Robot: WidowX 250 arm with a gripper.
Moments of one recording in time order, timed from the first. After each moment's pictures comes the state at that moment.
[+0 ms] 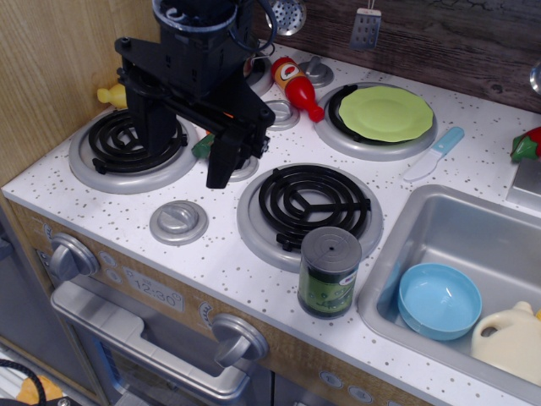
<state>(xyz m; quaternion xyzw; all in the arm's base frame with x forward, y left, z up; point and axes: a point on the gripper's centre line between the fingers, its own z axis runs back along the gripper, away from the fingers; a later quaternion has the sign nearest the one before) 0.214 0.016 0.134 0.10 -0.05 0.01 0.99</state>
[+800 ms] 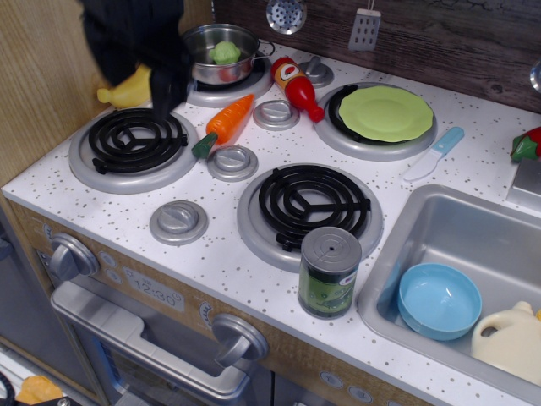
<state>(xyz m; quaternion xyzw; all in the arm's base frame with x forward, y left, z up) 0.278 0.108 0.131 0.11 -0.12 -0.06 0.99</state>
